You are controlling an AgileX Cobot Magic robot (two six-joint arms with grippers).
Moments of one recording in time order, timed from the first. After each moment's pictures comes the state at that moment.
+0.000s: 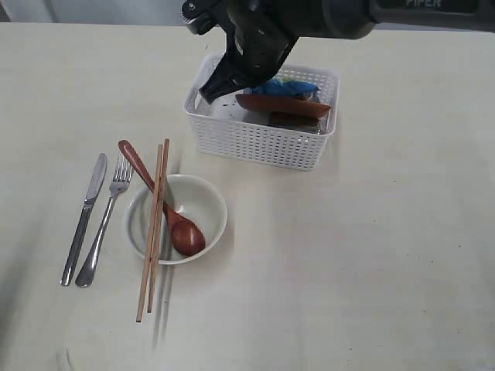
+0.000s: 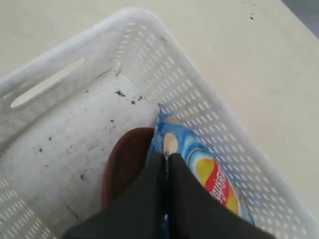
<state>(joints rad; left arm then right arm) -0.14 0.01 0.00 0.01 0.32 0.01 0.72 2.05 -1.55 -0.58 0.67 0.35</state>
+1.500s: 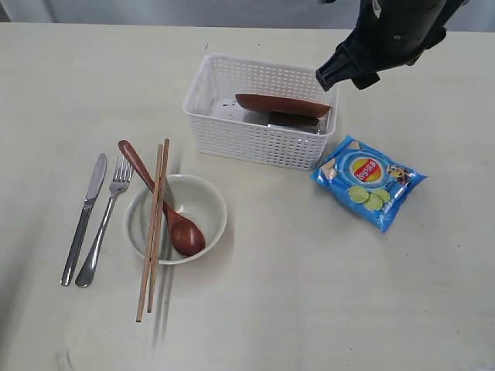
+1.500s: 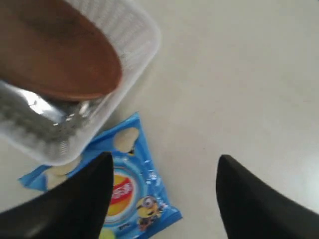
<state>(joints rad) -0.14 0.01 0.00 0.01 0.32 0.01 0.57 1.67 -1.28 -0.50 0.95 0.25</state>
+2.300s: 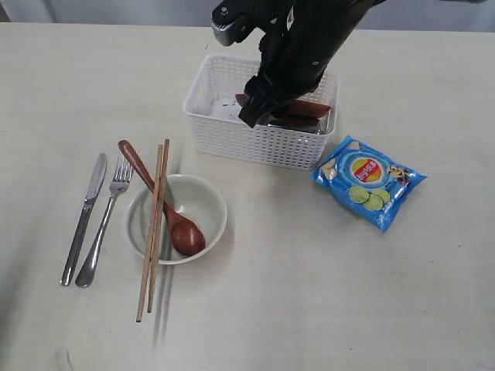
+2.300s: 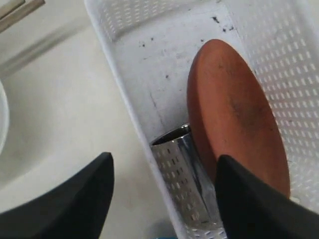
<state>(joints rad) -0.14 0.01 0.00 0.01 0.32 0.01 0.61 1.83 -1.38 0.00 0.80 -0.39</state>
